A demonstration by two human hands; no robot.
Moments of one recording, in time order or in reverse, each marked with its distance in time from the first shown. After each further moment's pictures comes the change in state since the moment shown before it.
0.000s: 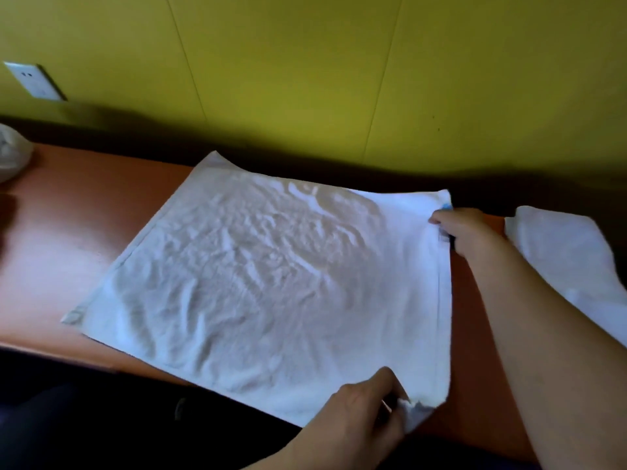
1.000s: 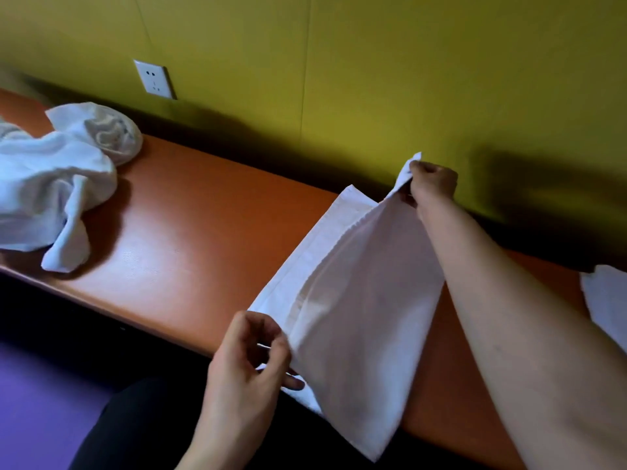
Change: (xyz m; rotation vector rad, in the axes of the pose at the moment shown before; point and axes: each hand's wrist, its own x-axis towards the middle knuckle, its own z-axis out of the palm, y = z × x) left_hand -0.123 -0.058 -0.182 -0.518 0.868 -0.226; right_hand -0.116 -0.160 0.196 0.196 0.038 -0.376
